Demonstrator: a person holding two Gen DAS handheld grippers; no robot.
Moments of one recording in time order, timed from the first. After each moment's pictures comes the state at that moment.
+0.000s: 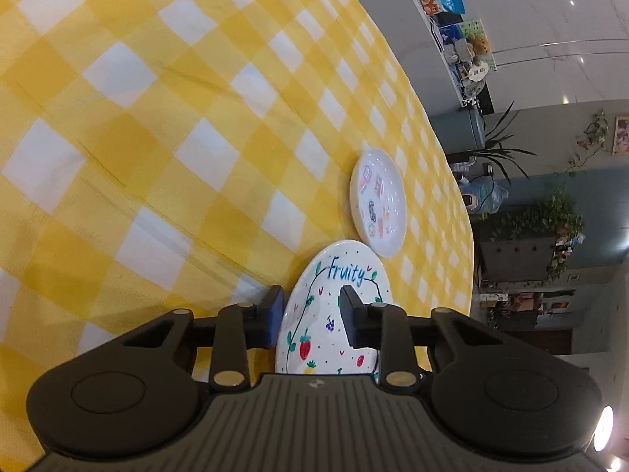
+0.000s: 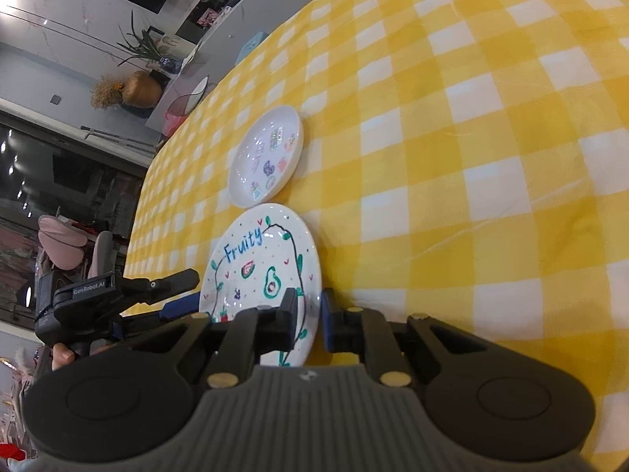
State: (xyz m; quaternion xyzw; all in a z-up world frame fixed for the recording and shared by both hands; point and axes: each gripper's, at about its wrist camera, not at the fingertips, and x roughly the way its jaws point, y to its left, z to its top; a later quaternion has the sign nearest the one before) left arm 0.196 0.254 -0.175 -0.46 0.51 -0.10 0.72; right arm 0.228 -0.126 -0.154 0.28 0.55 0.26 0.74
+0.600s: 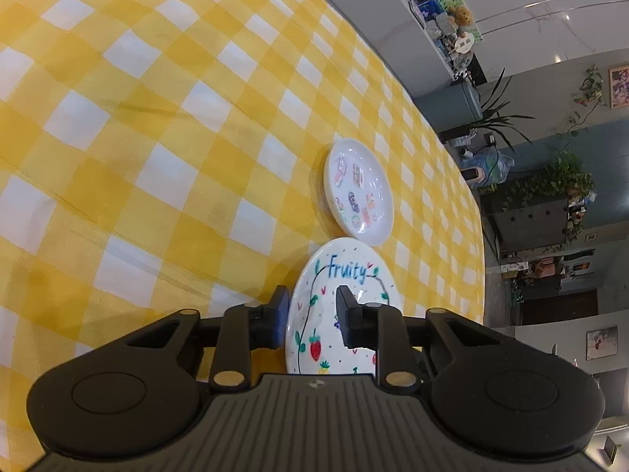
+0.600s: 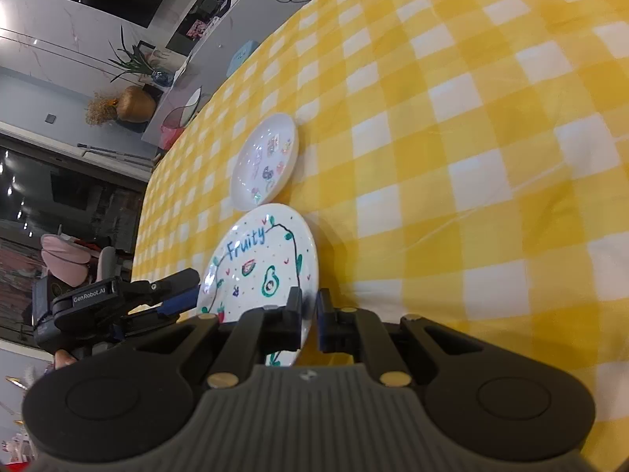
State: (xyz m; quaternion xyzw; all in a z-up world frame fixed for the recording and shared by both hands) left arm 0.207 0.236 -0.153 -0.40 0.52 -0.12 0.75; right arm 0.219 -0.141 -0.141 0.30 0.55 0.24 0.75
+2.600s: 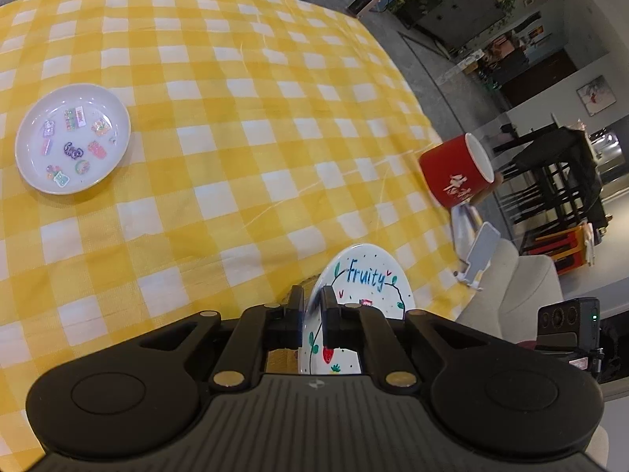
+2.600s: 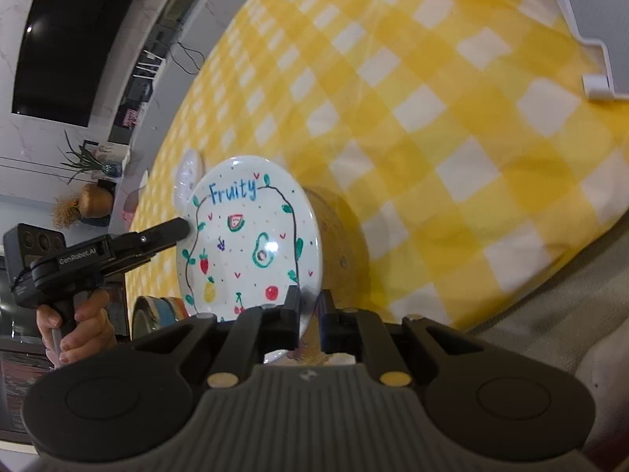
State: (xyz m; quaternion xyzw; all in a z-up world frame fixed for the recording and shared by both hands) left arm 0.217 0.061 -0.104 -0.12 0.58 -0.33 0.74; right arm 0.056 -0.269 -0.120 0.40 0.53 0.10 0.74
